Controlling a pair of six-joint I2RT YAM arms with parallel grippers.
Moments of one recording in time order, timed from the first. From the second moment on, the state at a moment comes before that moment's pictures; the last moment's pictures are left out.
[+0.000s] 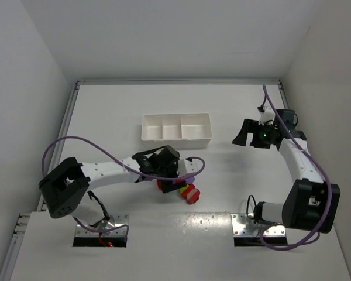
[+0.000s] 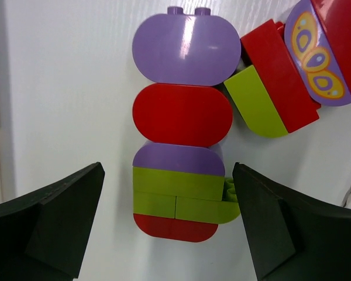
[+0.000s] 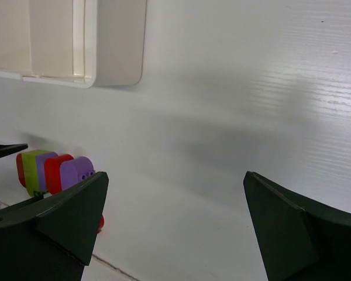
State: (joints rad) left arm -0.95 1.45 0.78 -0.26 0.08 0.39; right arm -0.18 1.29 0.85 -0.50 -0.55 0.01
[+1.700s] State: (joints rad) left arm -0.89 1.51 1.02 -0.25 0.05 0.23; right arm 0.08 1.57 0.85 -0.22 -1.15 0.35
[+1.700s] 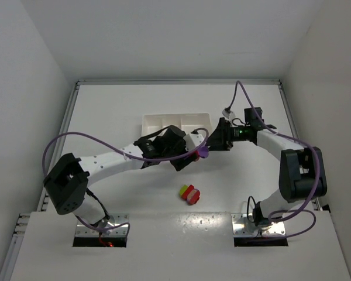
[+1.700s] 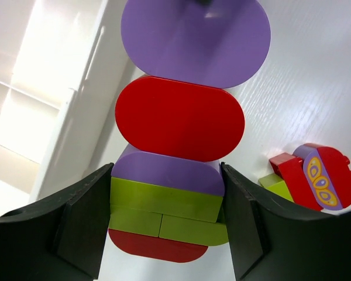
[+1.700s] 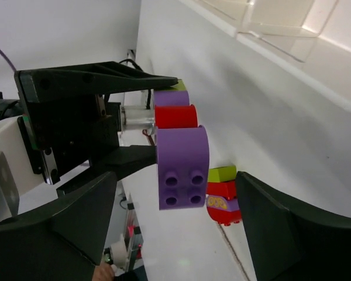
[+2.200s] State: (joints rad) left arm -0.89 1.52 1.05 -0.24 0.06 0.23; right arm 0.10 1.58 0.86 -0.24 -1.19 0.31
